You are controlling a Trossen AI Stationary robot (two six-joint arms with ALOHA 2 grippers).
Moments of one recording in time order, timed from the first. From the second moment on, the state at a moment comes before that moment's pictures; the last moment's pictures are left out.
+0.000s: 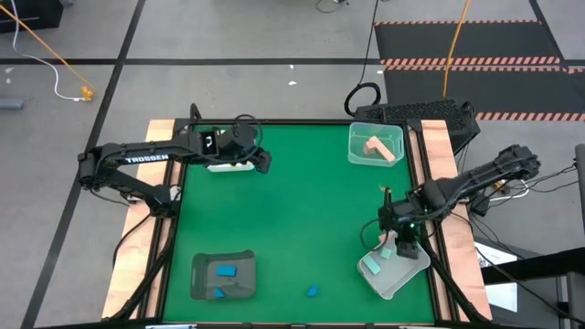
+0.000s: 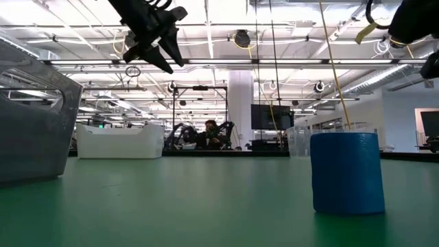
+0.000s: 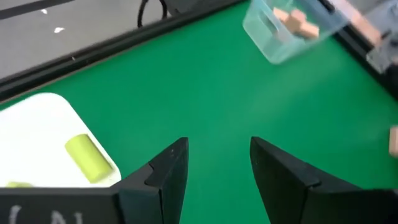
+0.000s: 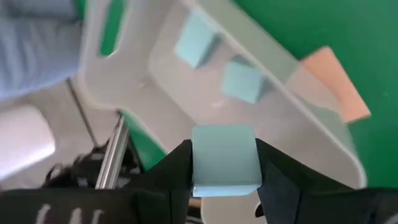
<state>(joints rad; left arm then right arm) 0.24 1.32 1.13 -0.59 -0.26 -0.63 0.36 1.01 0.75 -1.03 -0.49 0.70</state>
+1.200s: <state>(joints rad) -0.31 1.47 1.13 -0.40 -0.30 -0.61 0.41 1.01 0.73 -0.74 -0.34 0.61</state>
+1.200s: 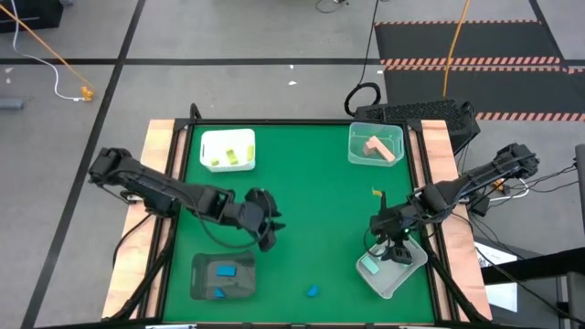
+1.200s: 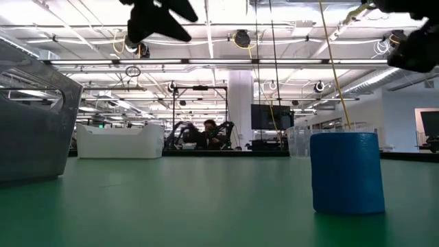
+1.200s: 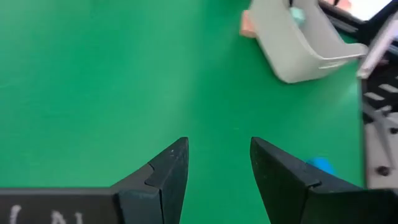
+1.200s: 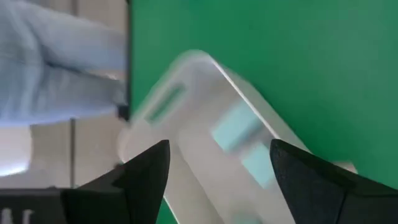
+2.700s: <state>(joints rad) -0.73 1.46 1.13 -0.42 -0.48 -0.81 0.55 1.62 0.73 0.37 -0.02 0.27</state>
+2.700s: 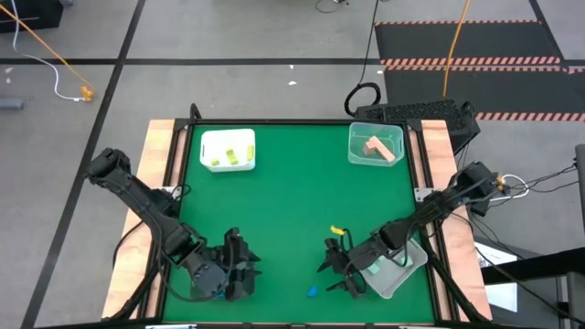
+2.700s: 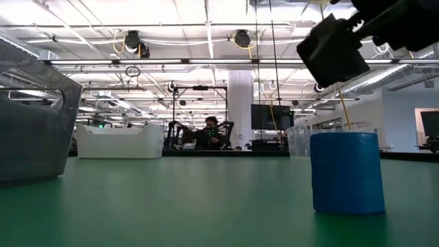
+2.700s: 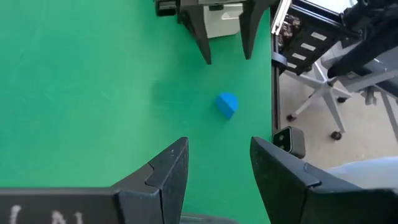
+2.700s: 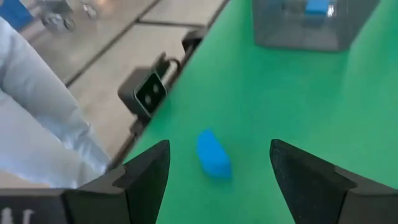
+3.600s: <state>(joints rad) -0.73 1.46 1.13 -0.42 -0.48 -0.85 0.56 1.90 0.89 0.41 -0.05 0.14</state>
